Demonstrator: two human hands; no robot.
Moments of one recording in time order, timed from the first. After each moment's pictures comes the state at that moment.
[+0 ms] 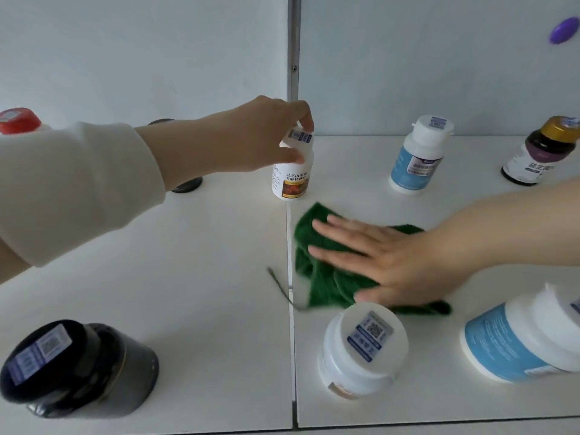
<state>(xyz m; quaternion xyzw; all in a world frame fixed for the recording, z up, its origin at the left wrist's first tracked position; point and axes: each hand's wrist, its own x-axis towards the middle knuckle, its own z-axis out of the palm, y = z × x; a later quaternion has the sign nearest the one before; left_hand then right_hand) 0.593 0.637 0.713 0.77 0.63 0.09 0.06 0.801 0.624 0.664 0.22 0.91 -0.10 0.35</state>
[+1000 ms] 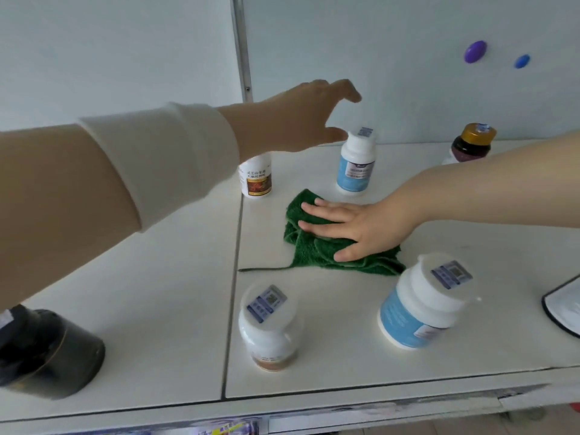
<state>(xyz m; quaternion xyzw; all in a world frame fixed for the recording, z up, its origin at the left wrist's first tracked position) 0.697 0.667 0.740 0.81 0.57 0.14 0.01 0.842 0.661 0.673 0.26 0.90 -0.10 0.34</state>
